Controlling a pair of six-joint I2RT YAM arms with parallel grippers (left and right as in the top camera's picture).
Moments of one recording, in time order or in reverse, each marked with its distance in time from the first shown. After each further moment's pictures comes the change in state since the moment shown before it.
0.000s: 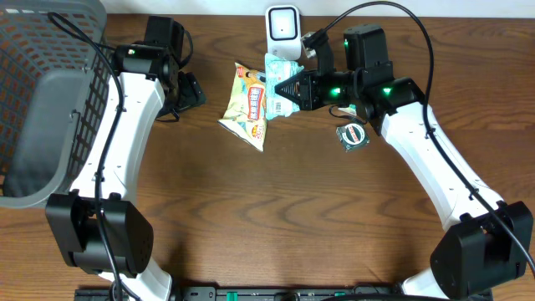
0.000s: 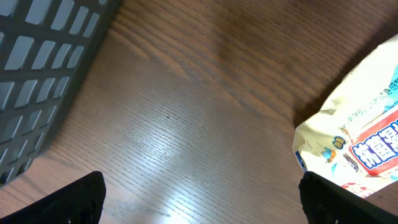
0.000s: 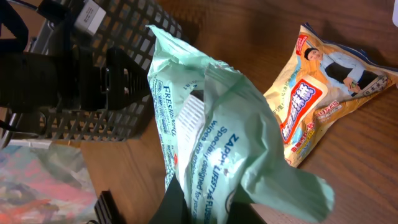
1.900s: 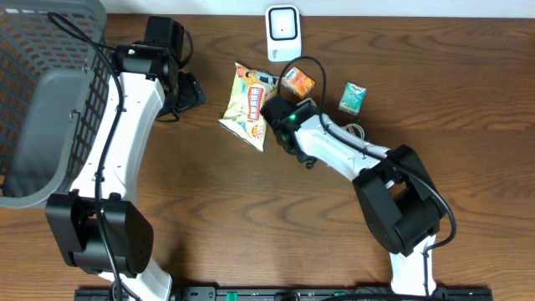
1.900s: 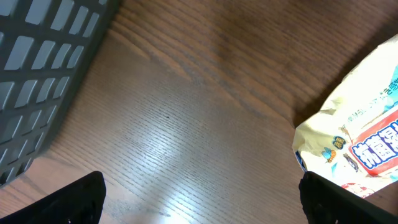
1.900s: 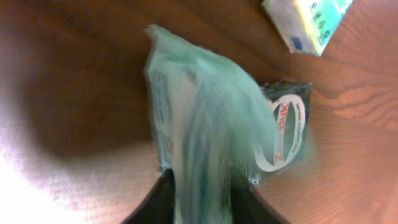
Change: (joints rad) left arm 0.000 0.000 0.000 0.000 0.000 0.000; right arm 0.303 0.378 -0.002 -0.458 1.349 -0.003
